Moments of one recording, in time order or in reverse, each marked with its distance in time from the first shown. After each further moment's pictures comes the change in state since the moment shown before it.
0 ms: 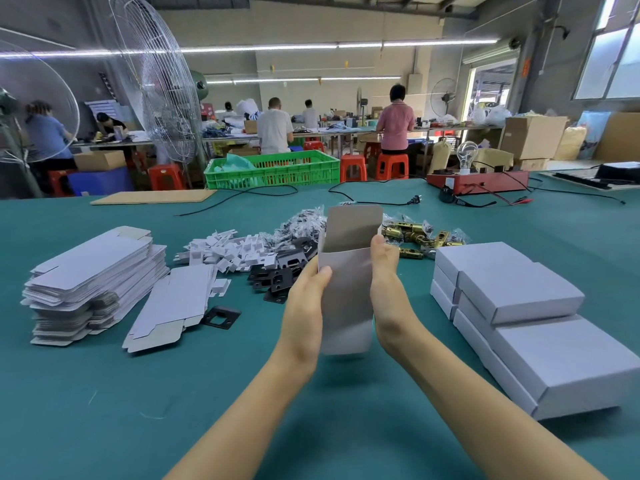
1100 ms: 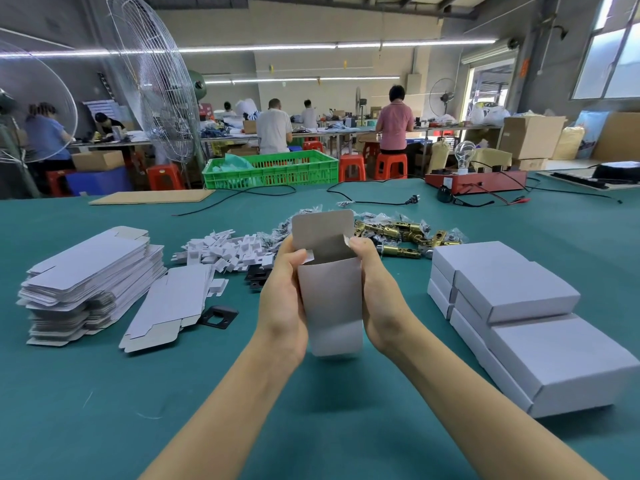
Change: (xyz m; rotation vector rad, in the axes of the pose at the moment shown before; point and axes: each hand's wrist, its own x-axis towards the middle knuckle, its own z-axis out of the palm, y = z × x) left_hand 0.005 0.029 0.000 -0.287 0.072 -0.095; right_hand -0.009 -0.012 0.006 0.145 -0.174 0.076
